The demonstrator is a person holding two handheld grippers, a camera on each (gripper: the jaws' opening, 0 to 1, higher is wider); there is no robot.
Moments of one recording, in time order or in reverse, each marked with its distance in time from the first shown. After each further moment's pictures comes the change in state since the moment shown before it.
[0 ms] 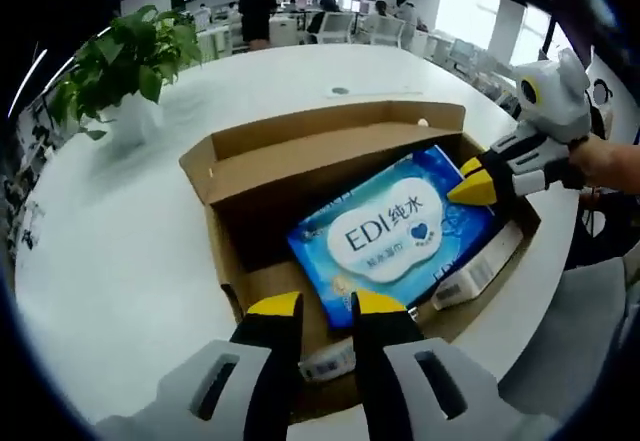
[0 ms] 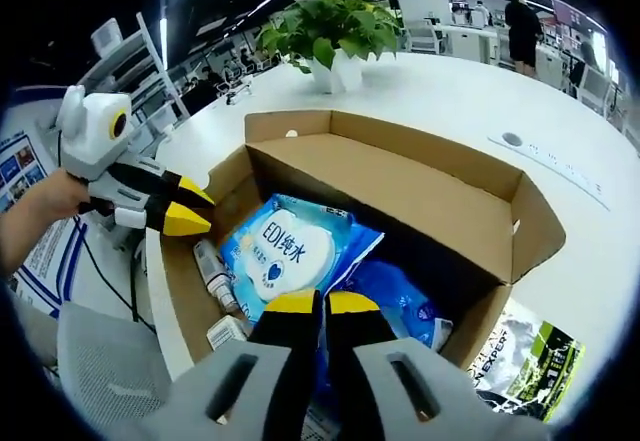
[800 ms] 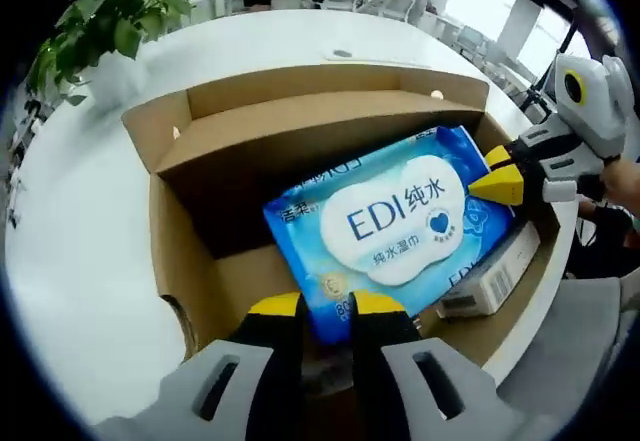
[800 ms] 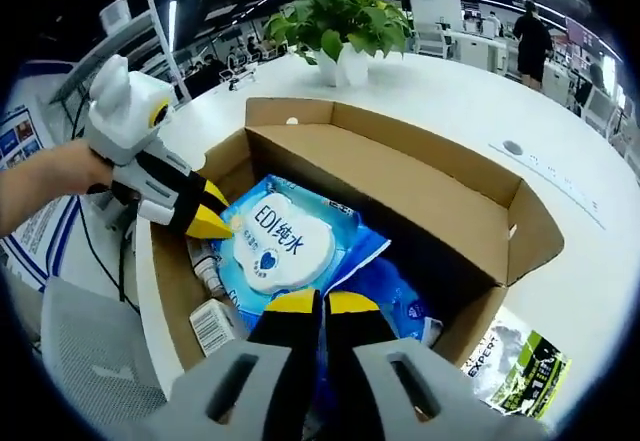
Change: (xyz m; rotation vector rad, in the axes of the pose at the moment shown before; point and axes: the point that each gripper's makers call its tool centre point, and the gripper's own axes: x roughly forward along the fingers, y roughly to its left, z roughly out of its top) left arm 0.038 -0.007 -0.016 -0.099 0.115 -0.055; right arm 0.003 -0.007 -0.008 -0.077 0.030 -0.023
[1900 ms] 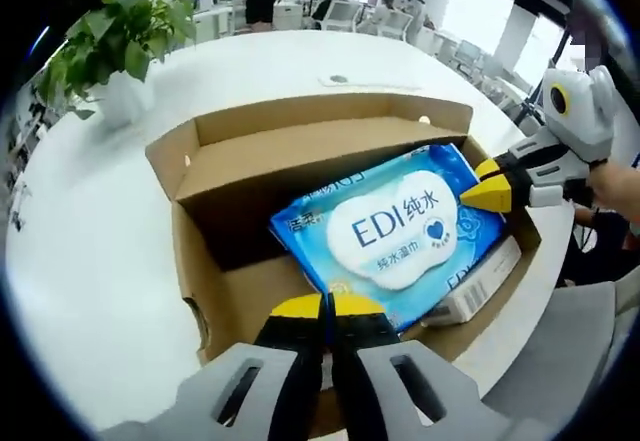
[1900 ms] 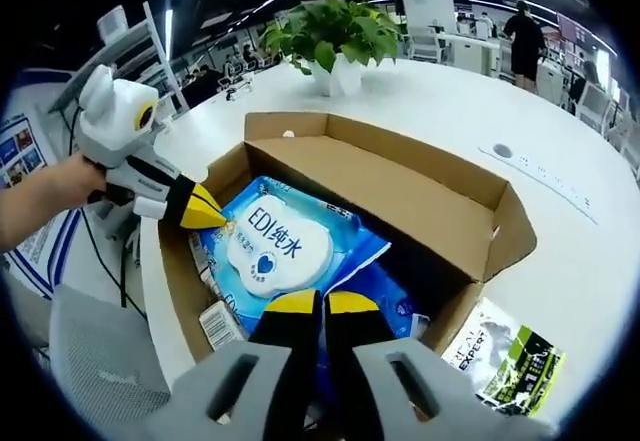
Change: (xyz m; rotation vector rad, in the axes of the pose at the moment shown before) left arm -0.034 -0.014 0.017 0.028 -0.102 0.012; right arm -0.022 -0.002 0.008 0.026 -0.044 -0.009
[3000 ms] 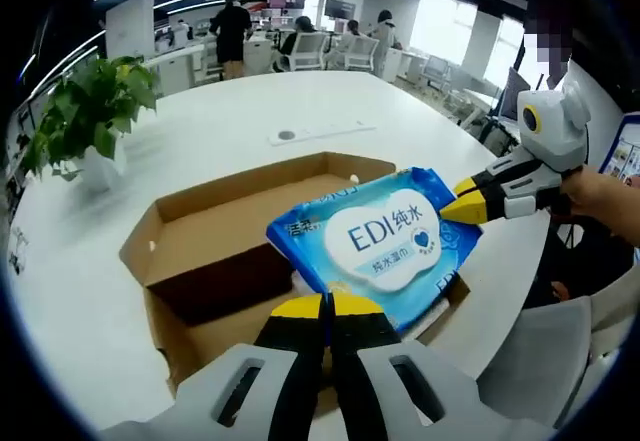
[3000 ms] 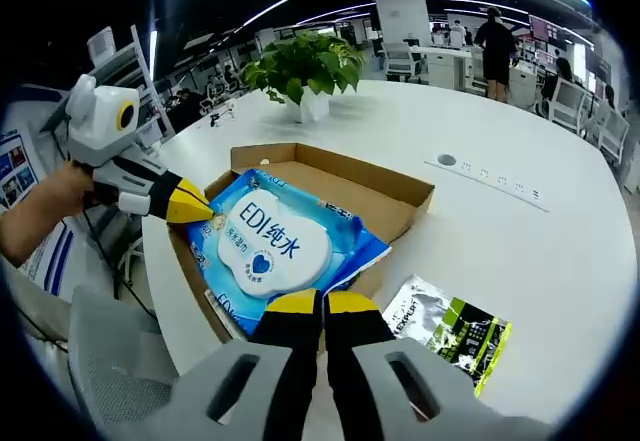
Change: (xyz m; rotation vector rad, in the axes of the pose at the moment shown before) left arm -0.026 -0.083 0.060 0.098 -0.117 -0.082; right arm -0.089 -0.037 -0.003 0.053 -0.070 -0.081
